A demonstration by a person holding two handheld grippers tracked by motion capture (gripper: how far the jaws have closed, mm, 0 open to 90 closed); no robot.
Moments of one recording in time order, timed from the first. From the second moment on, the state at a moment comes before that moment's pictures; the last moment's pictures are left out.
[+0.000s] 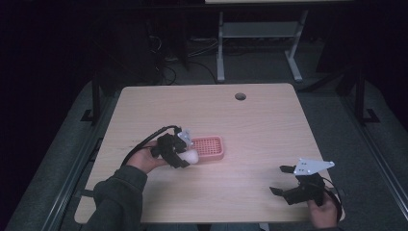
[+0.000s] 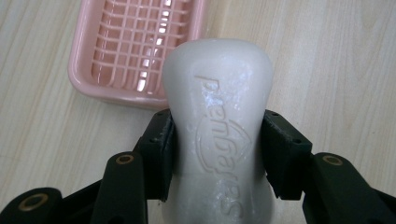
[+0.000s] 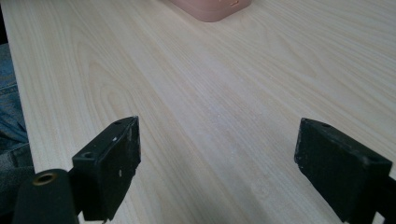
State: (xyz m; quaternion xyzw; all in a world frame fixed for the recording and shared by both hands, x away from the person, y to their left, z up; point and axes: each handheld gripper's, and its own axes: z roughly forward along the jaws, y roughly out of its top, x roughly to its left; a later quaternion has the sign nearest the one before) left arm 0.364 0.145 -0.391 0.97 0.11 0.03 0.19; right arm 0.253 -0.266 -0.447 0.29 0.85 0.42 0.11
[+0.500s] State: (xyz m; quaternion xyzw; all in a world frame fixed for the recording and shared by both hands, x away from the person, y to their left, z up) left arm 0.379 0.131 -0.388 0.98 0.11 0.03 0.19; right arm 0.253 -0.266 -0.447 0.29 0.85 0.43 0.11
